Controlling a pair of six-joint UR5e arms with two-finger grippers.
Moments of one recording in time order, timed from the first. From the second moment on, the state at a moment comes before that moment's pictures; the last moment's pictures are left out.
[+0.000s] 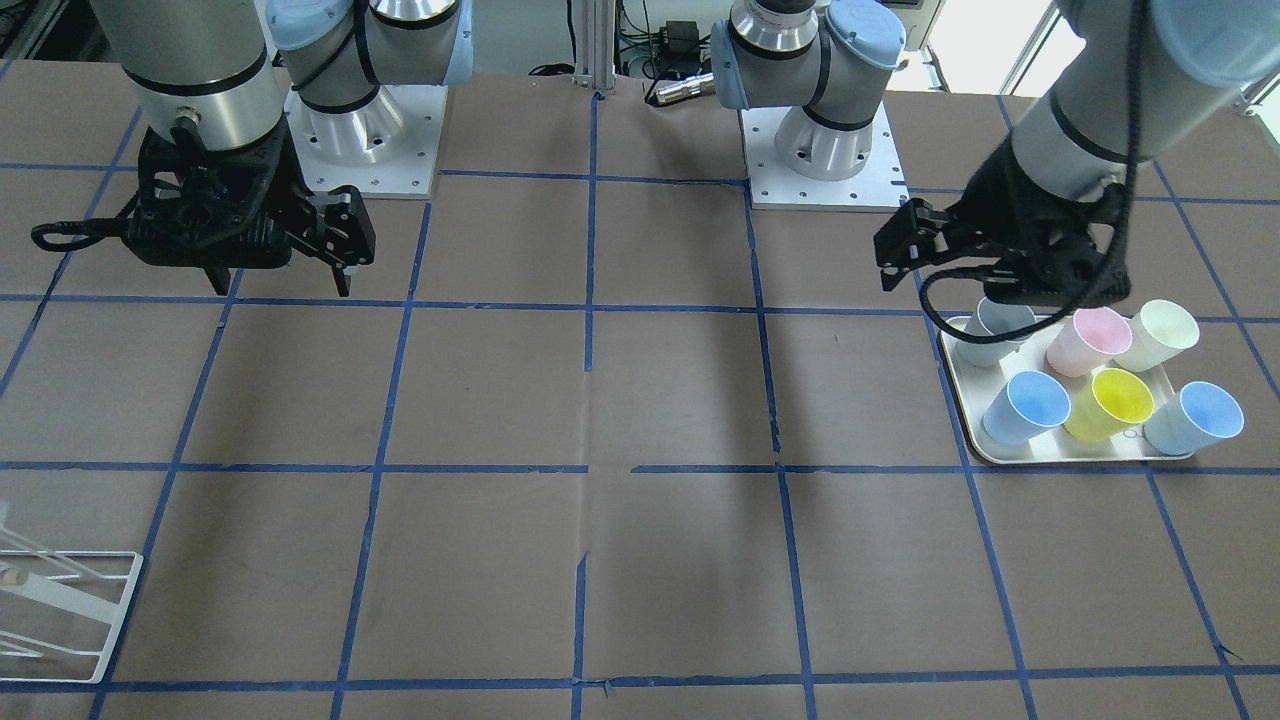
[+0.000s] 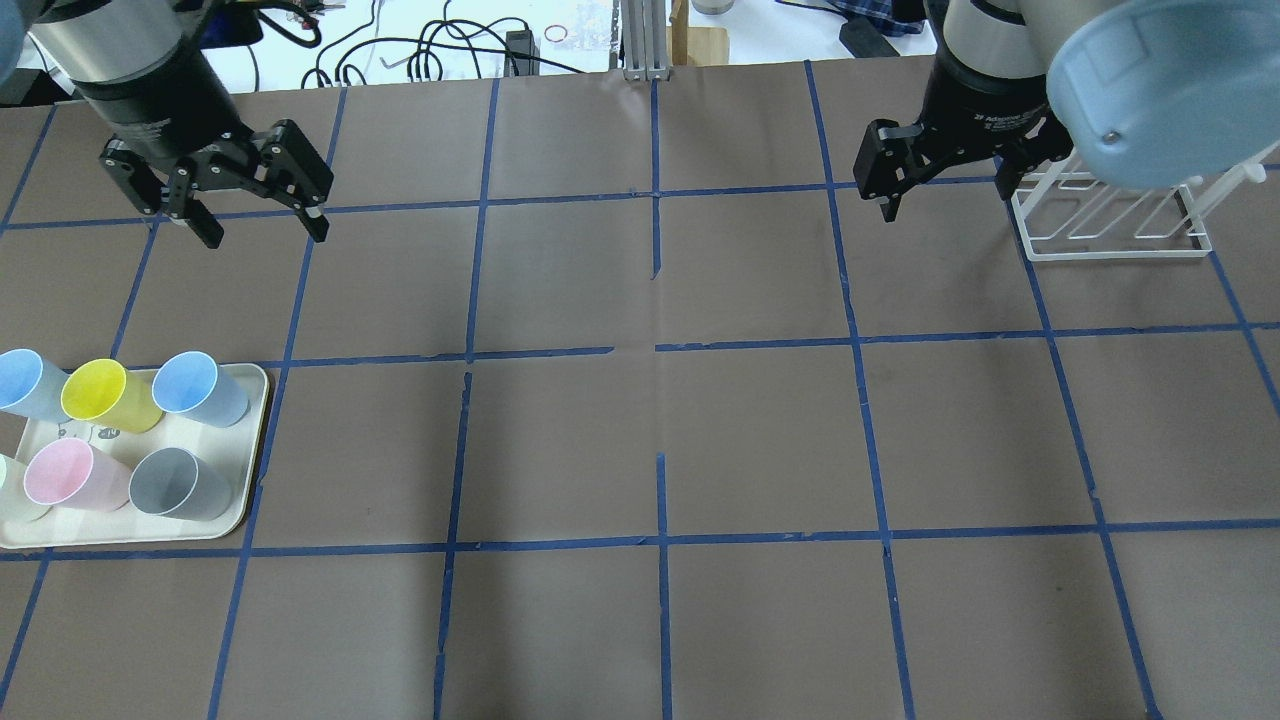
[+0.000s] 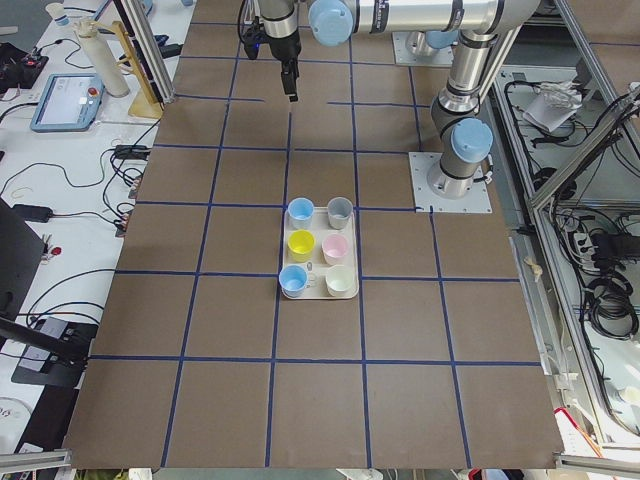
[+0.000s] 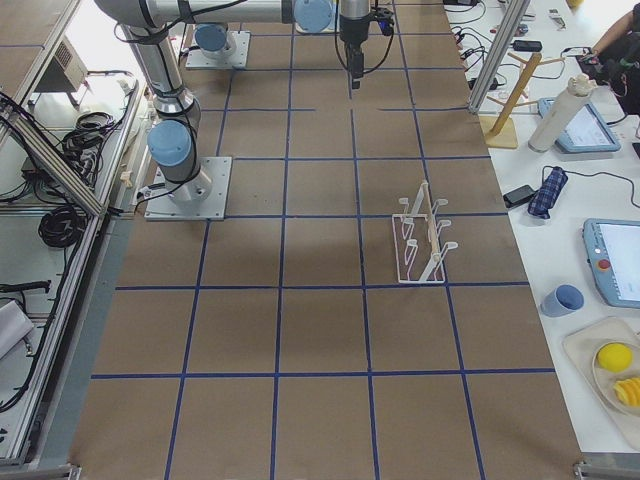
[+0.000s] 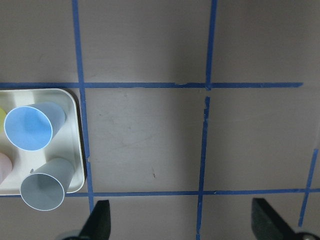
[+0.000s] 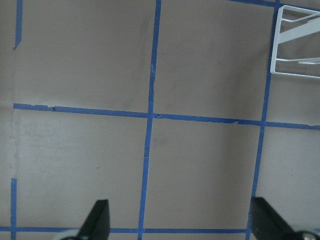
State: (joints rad) left arm -1.48 -1.66 -1.44 -1.74 1.57 0.13; right arm 1.63 -1.52 1.55 -1.65 -1.69 -0.04
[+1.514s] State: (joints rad) left arm -1.57 -1.47 -1.68 -1.62 1.58 0.11; right arm 1.63 -1.52 1.55 -1.65 -1.69 -0.04
